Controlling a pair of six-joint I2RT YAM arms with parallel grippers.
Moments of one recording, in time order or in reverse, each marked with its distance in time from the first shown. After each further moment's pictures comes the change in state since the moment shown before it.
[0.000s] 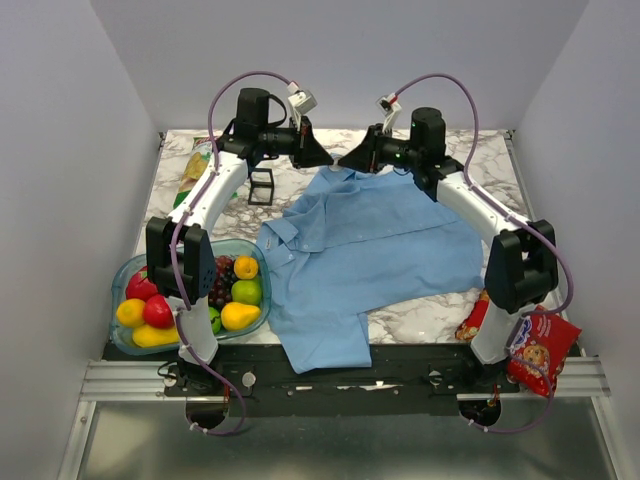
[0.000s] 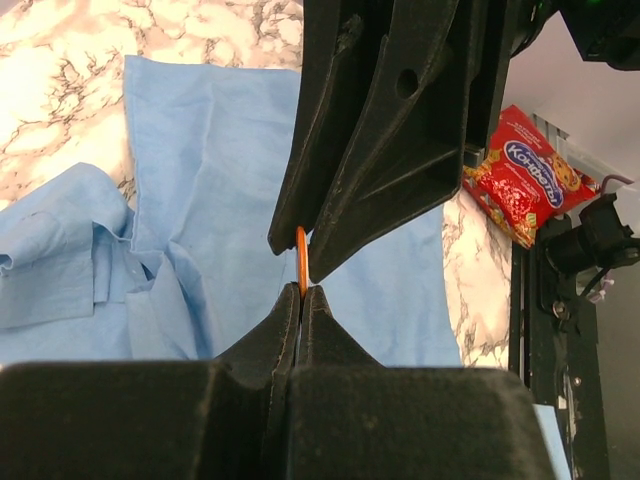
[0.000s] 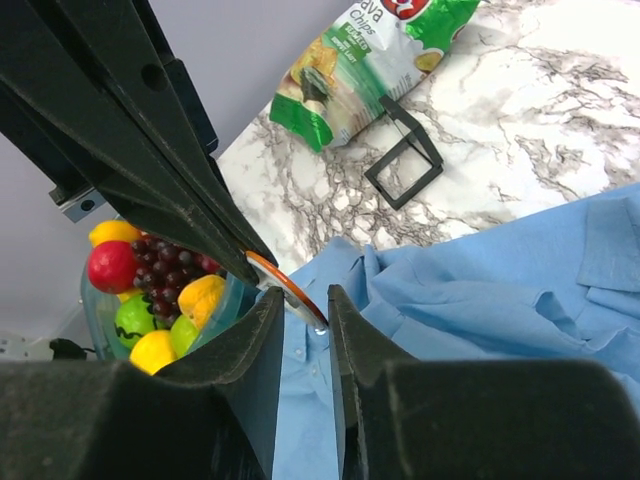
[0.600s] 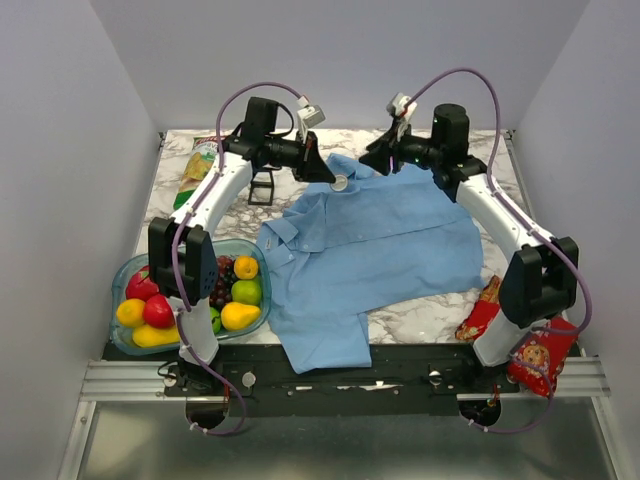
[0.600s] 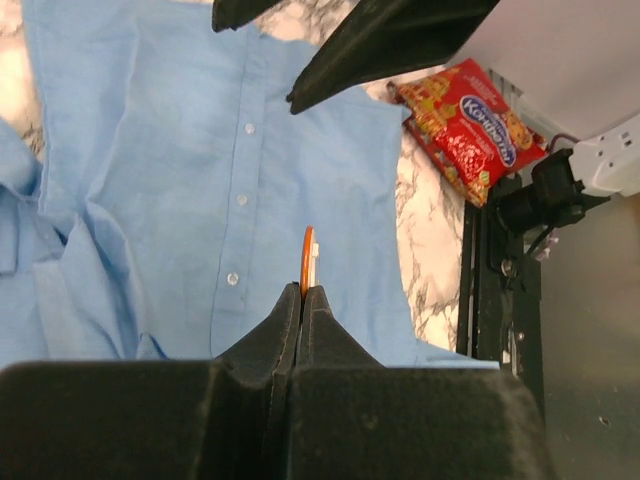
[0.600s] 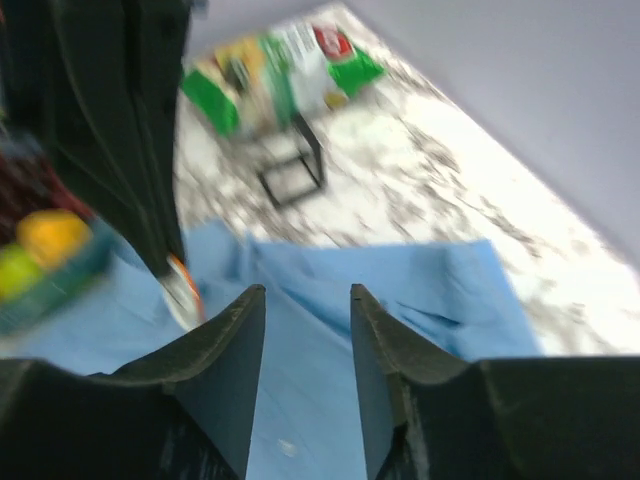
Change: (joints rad) left arm -0.024 0.000 0.009 -0.183 0.044 0.081; right arm -0.069 -0.129 -0.032 -0.058 -0.035 -0.441
